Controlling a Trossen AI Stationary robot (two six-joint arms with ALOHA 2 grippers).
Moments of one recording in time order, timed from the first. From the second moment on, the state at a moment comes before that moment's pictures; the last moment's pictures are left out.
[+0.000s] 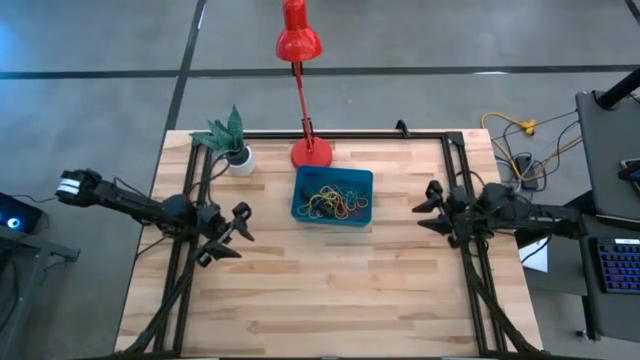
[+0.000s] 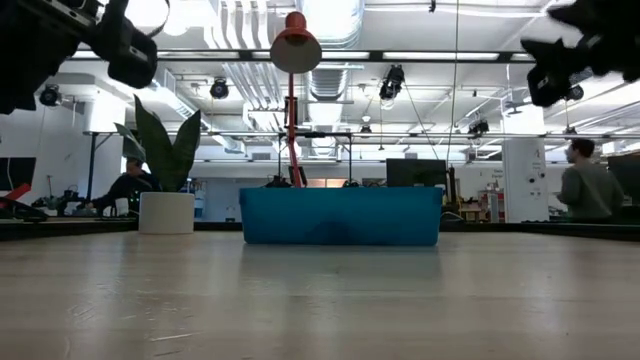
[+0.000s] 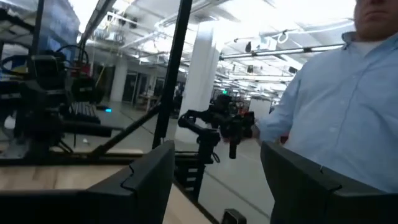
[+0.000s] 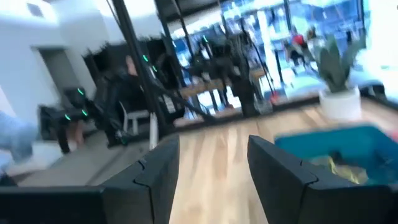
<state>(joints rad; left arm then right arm) -0.17 0.70 0.01 1.06 0.34 -0.33 -0.04 0.03 0.13 0.00 -0.22 0.34</state>
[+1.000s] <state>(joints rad) 0.04 0.21 0.01 0.57 0.36 -0.33 -0.03 0.00 0.01 0.11 -0.21 0.34</state>
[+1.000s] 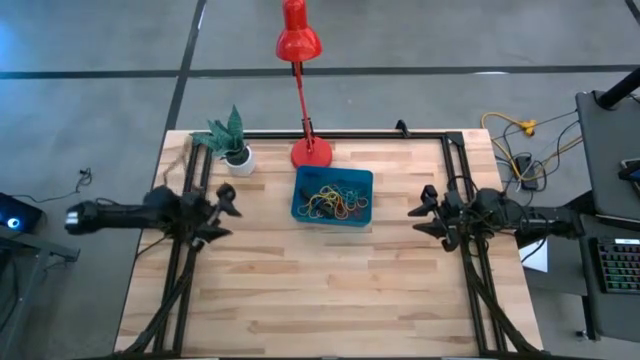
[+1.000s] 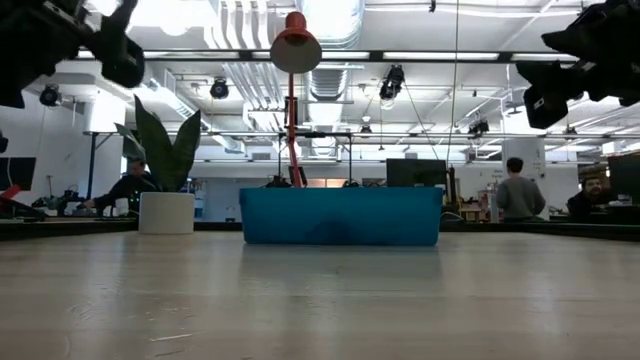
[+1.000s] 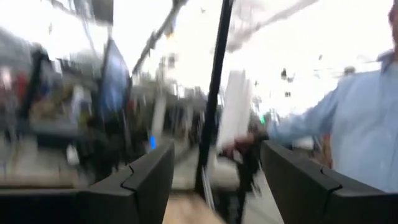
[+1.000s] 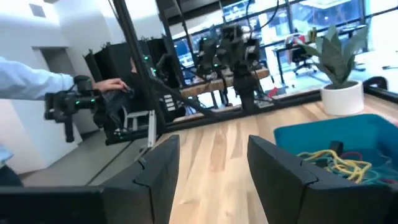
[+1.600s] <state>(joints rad) 0.09 0.03 0.00 0.71 0.36 -0.33 -0.01 0.07 0.01 0.11 -0.21 0.34</state>
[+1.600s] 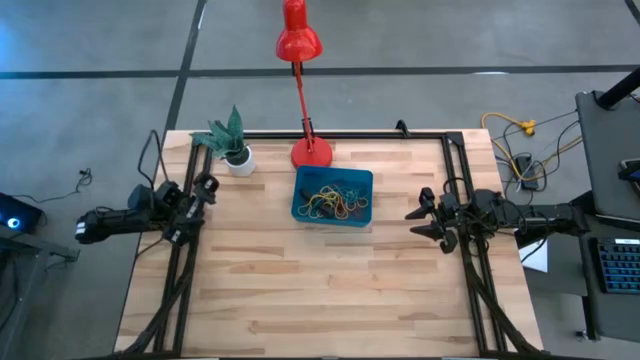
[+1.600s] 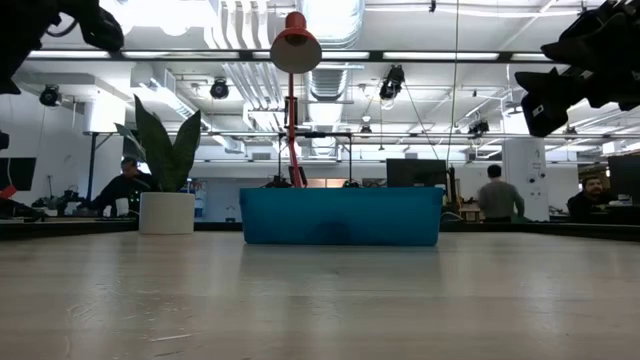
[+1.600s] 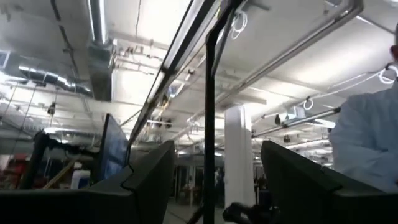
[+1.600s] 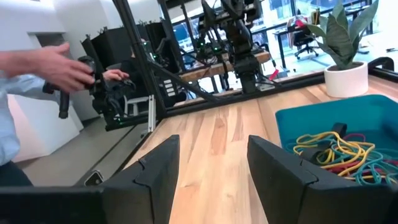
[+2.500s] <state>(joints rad) 0.01 0.04 0.00 0.15 0.08 -0.06 -0.01 0.08 0.01 0.11 -0.21 0.34</state>
